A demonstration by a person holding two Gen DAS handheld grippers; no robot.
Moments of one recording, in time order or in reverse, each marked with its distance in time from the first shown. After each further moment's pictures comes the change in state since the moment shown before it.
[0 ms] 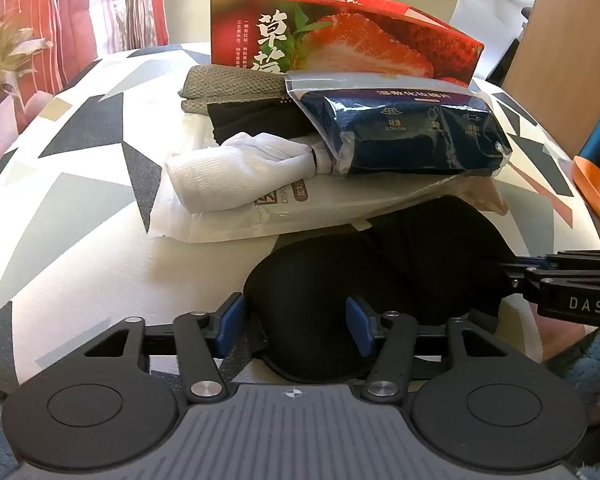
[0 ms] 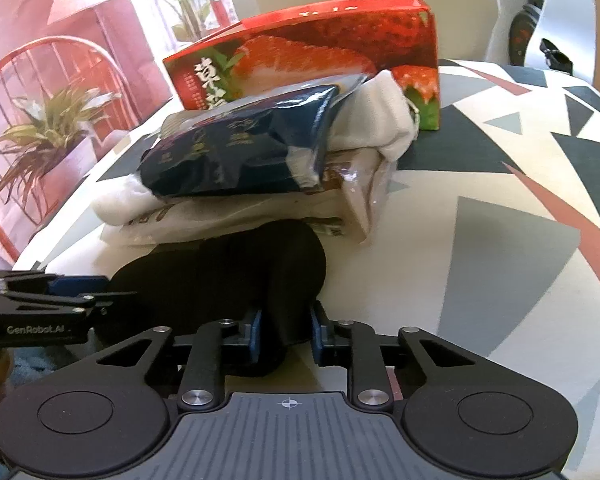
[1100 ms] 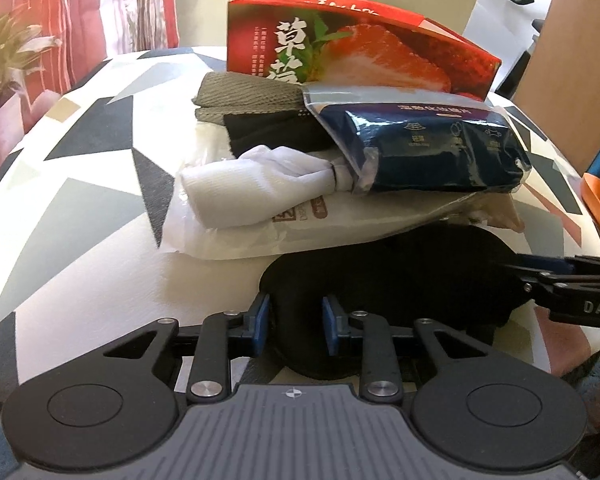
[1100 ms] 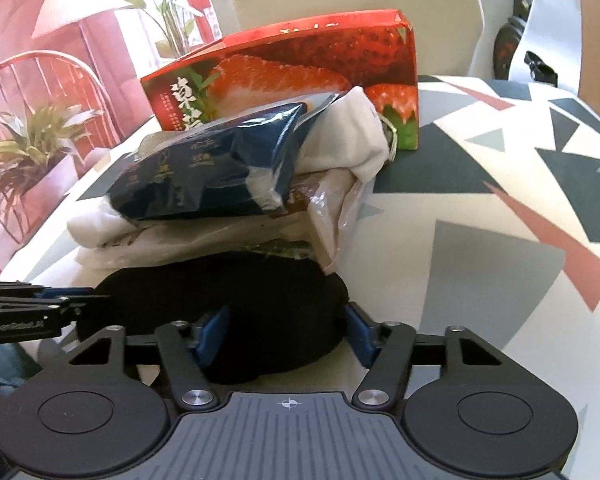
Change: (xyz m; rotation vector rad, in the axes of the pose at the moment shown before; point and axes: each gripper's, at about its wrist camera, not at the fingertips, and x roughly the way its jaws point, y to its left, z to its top) left arm 0.004 0.012 0.008 -0.032 -0.016 0.014; right arm 0.003 -0.012 0.007 0.014 -0.050 -0.040
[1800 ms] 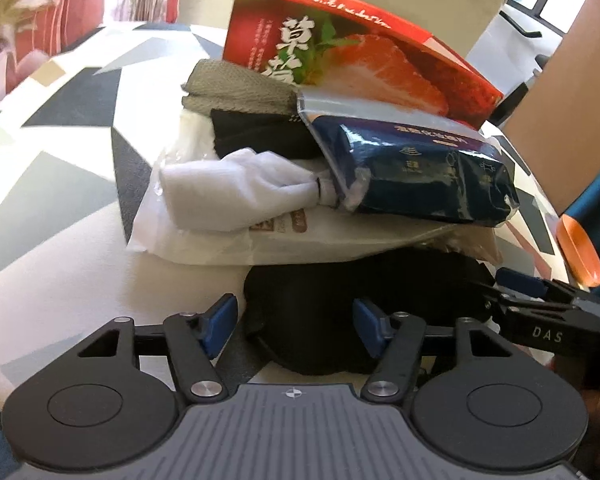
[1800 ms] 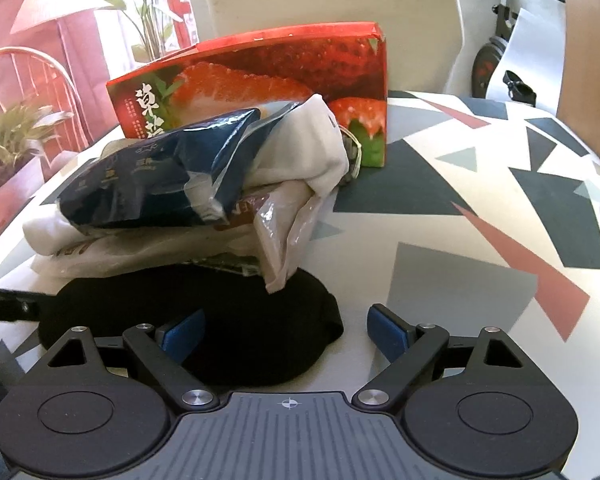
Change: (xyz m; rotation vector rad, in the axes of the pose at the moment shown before) left arm 0.011 0.002 0.012 -0.118 0.020 -0.115; right arm 0.014 -0.013 0.008 -0.035 -0.048 -0.111
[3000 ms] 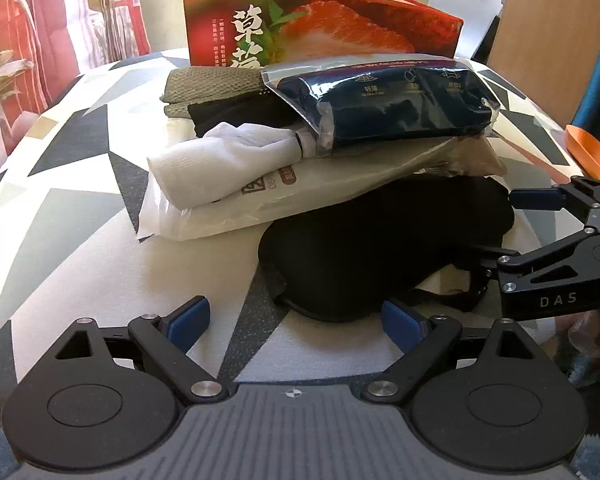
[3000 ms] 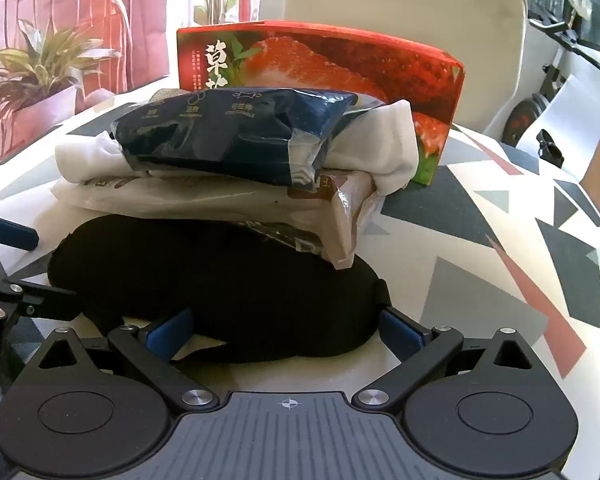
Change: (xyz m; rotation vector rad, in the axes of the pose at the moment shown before) left arm -0.013 -0.015 -0.032 0.249 0.008 0.105; right arm 0.000 0.039 -0.017 -0.255 0.019 -0.025
